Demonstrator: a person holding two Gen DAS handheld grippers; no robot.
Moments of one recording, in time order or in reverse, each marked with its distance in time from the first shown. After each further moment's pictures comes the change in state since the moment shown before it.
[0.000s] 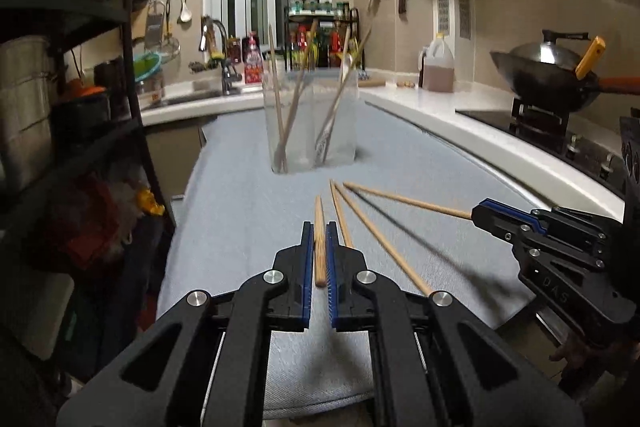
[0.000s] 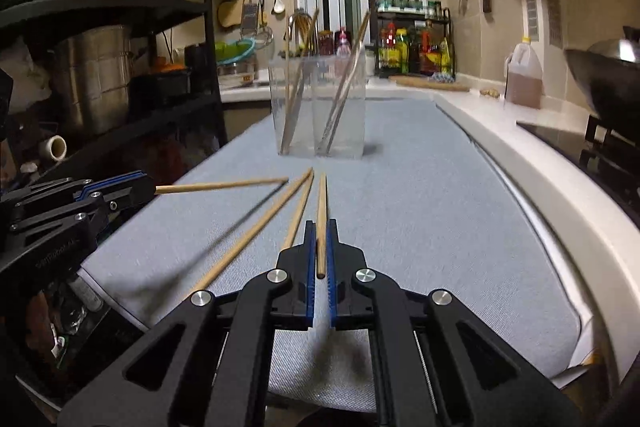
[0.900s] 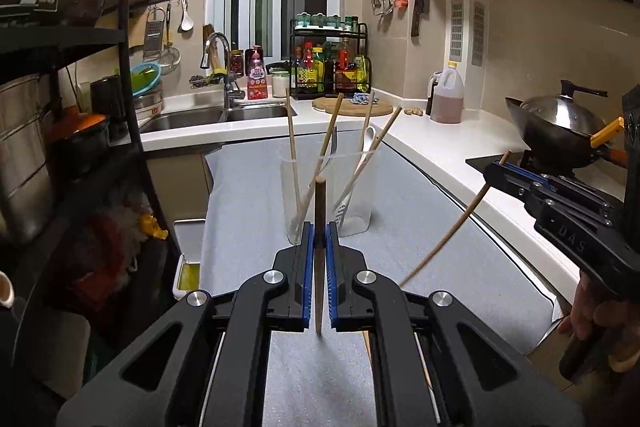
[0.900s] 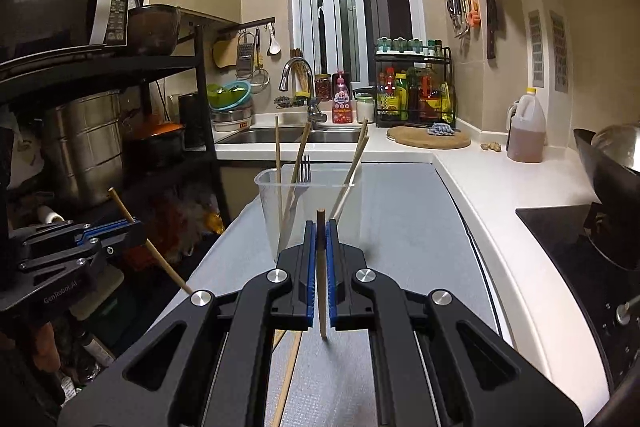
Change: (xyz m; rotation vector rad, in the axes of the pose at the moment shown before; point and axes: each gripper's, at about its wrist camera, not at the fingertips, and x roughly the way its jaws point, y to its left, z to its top) left arm 0.012 0.035 0.113 -0.032 0.032 -0.020; right arm 0.007 -0.012 0.145 0.020 -0.072 0.001
